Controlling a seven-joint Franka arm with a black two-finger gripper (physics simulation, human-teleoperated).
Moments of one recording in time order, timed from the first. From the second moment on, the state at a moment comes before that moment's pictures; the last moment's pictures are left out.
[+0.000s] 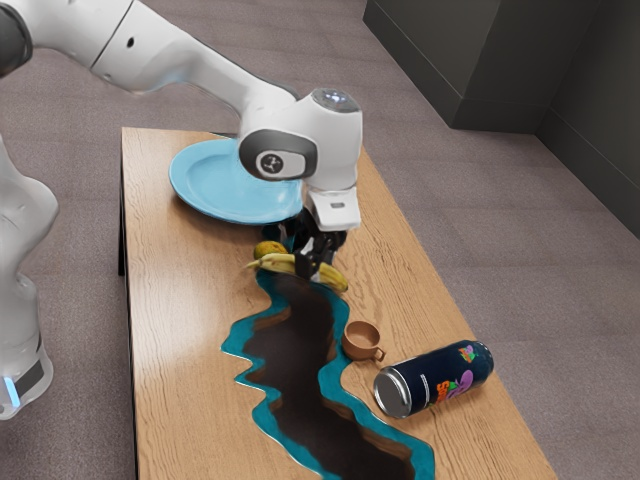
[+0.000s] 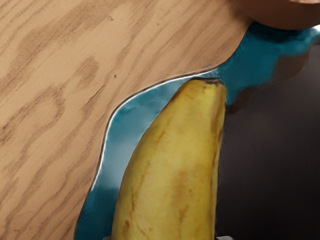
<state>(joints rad) -0.47 -0.22 0.32 -2.25 0.11 2.21 0.61</state>
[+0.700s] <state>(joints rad) -0.40 -0.22 0.32 -1.74 0.23 1.96 0.61</state>
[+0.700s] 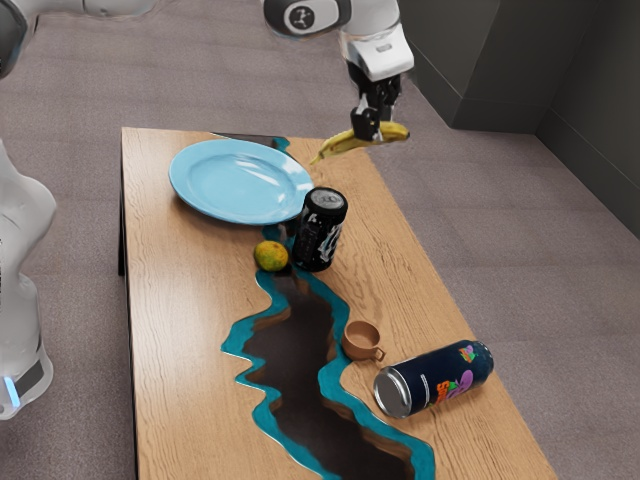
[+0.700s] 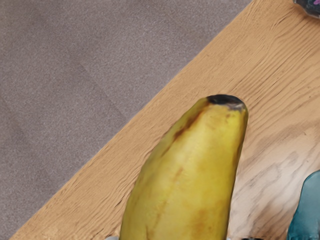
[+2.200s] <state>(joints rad) 0.10 -0.26 0.41 -1.85 0.08 1.40 0.39</state>
